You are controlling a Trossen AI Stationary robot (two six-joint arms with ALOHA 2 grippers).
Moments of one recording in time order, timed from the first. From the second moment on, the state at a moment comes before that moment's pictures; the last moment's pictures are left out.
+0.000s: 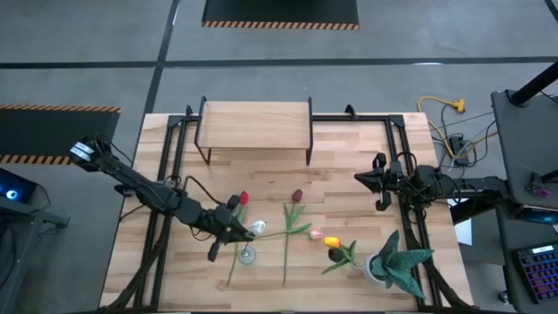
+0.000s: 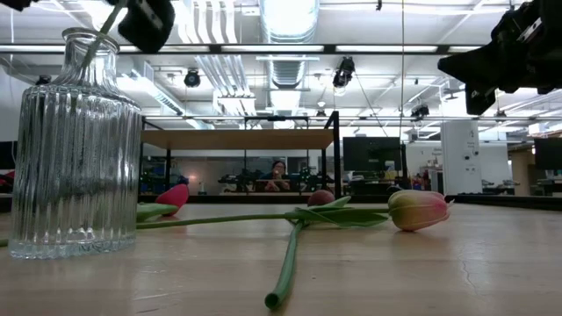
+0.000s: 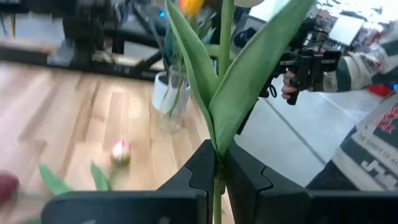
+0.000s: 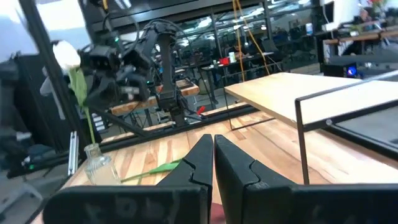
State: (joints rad) left arm -0.49 1.13 0.57 0.43 -0.16 -0.34; right arm 0.02 0.03 0.01 0.13 0.16 0.26
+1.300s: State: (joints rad) left arm -0.48 0.91 0.56 -0.07 -0.20 -0.74; right arm 0.02 0.03 0.01 0.11 0.19 0.29
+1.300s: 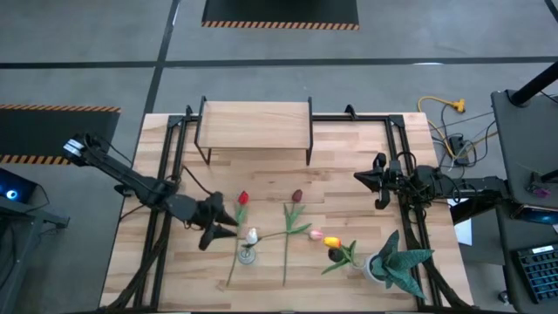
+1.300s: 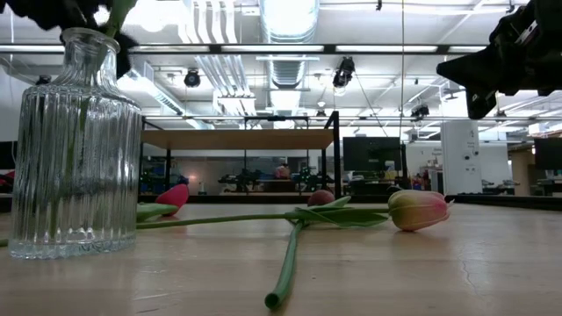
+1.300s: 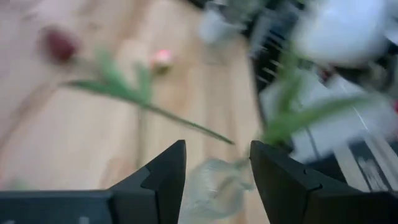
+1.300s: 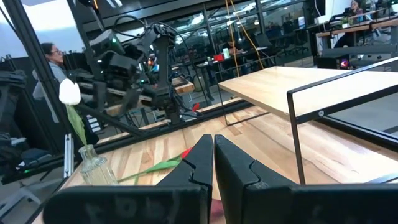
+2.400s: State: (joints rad) left arm -0.42 1.39 0.63 -0.26 -0.42 -1.61; right arm 0.02 0.03 0.01 0.11 0.19 0.29
